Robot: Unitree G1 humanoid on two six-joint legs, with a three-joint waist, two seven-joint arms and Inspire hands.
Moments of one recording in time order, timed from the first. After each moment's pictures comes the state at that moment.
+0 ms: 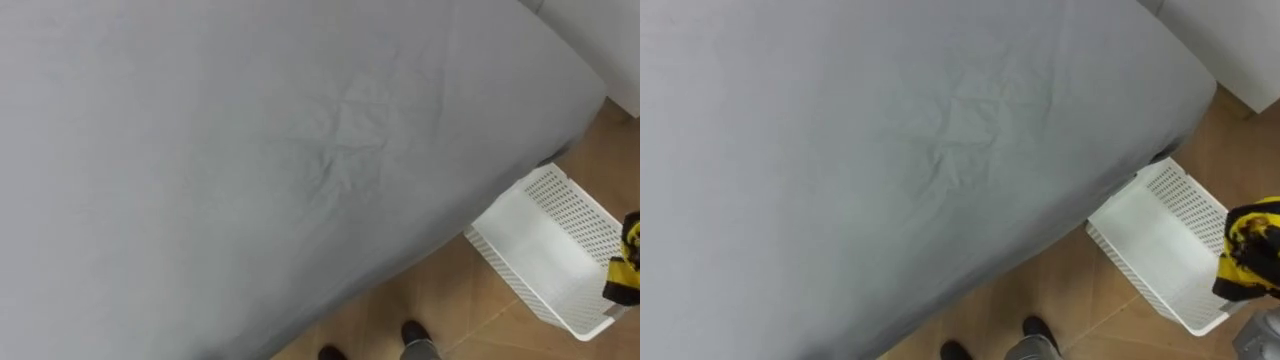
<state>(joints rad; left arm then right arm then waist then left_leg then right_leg) 0.08 0.23 -0.15 1.13 -0.28 0.09 0.16 -0.26 -0.56 -0.37 1.12 0.32 -0.13 -0.48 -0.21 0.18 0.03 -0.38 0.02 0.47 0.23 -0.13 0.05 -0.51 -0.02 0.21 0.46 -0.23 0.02</state>
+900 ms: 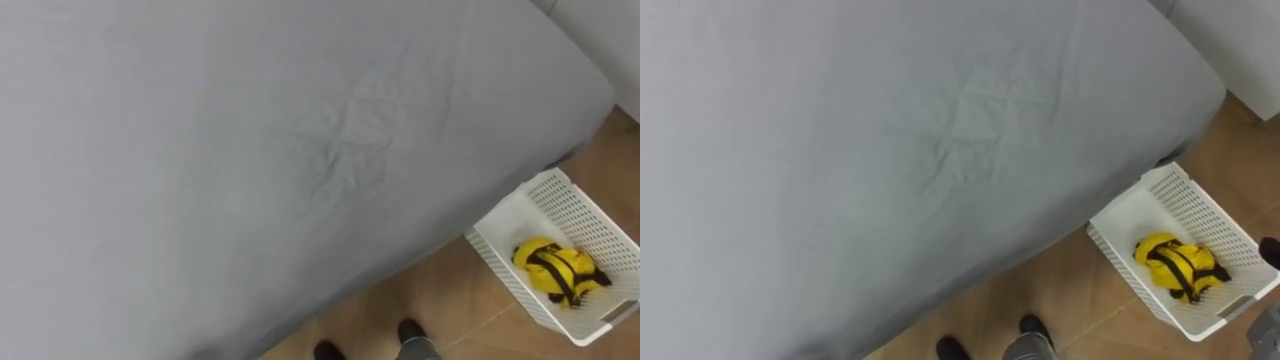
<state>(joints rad) 0.08 0.25 -0.16 1.12 -0.28 0.05 0.16 -0.27 -0.59 -0.34 1.12 0.35 -0.15 -0.52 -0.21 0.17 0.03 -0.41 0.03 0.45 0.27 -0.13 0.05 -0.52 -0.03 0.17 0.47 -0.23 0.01</state>
